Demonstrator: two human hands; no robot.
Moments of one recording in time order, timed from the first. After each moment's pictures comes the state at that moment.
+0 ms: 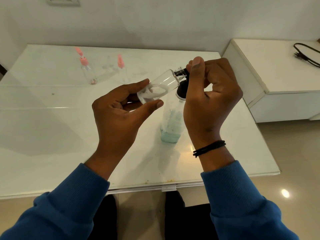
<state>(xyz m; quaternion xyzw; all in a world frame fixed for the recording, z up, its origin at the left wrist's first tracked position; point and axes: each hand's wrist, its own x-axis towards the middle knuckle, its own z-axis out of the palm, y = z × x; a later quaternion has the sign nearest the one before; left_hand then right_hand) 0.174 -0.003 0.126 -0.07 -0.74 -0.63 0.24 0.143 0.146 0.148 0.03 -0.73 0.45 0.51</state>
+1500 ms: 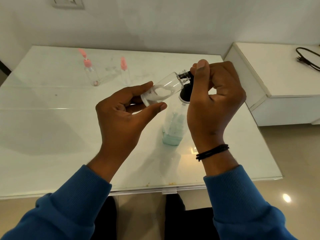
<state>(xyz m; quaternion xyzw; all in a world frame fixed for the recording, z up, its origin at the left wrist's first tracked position) 0.173 -0.003 0.125 -0.06 -0.74 -0.62 0.25 0.144 0.146 0.150 0.02 -0.74 0.45 0.50</state>
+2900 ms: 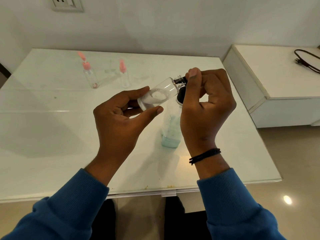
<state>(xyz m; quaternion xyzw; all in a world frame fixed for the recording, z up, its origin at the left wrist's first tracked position) 0.173 -0.005 0.121 -0.05 -0.74 -0.63 0.24 0.145 0.140 0.143 0.03 -0.73 0.46 0.51</state>
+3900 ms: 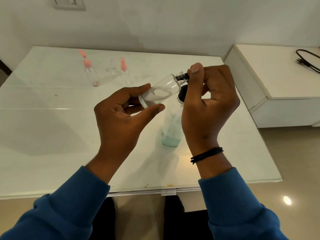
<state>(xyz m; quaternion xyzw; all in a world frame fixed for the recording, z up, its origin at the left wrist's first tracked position) 0.174 -0.002 0.124 -0.06 -0.74 -0.62 0.26 0.145 0.139 0.147 0.03 -0.73 0.45 0.51</state>
